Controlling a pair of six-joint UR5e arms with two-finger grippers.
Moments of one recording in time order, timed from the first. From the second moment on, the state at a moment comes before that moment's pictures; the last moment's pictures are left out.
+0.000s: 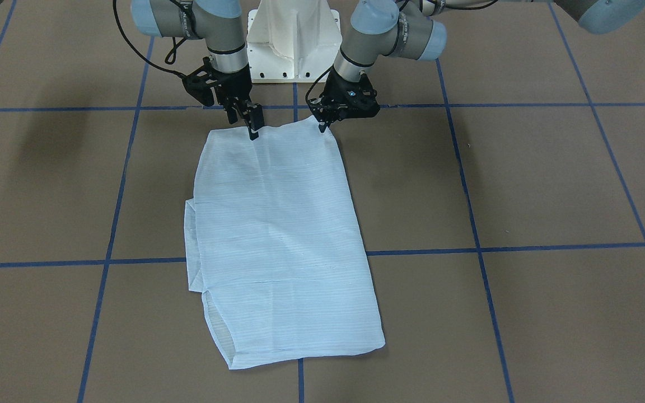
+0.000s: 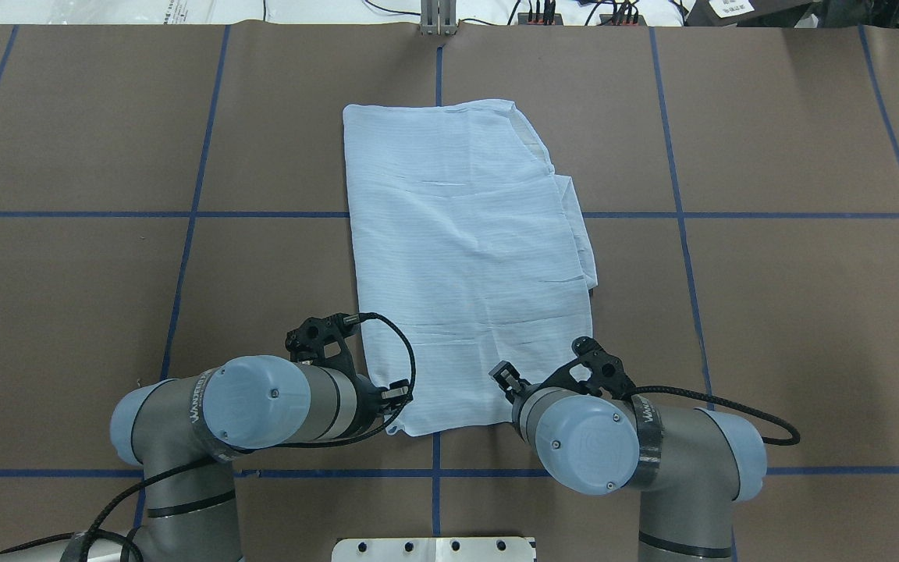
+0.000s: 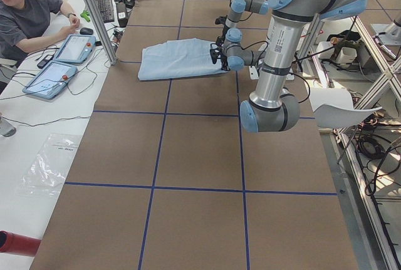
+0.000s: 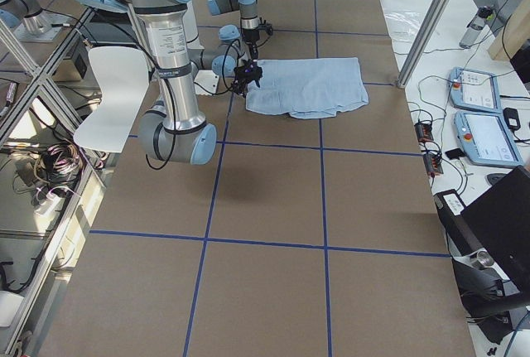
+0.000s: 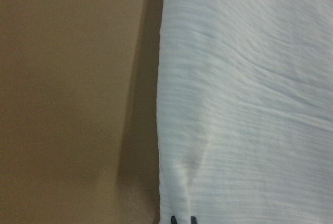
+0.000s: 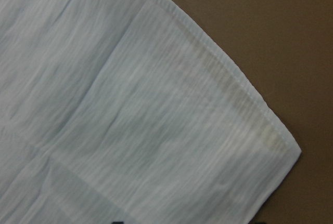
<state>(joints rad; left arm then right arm) -0.27 -2.04 -1.78 -1.98 -1.68 -1.71 0.20 -1.18 1.90 -1.48 1.45 2.29</state>
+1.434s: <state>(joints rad) -0.27 -2.03 -1.79 -1.98 -1.68 -1.71 0.19 -1.17 1.87 -1.49 1.43 2.32</state>
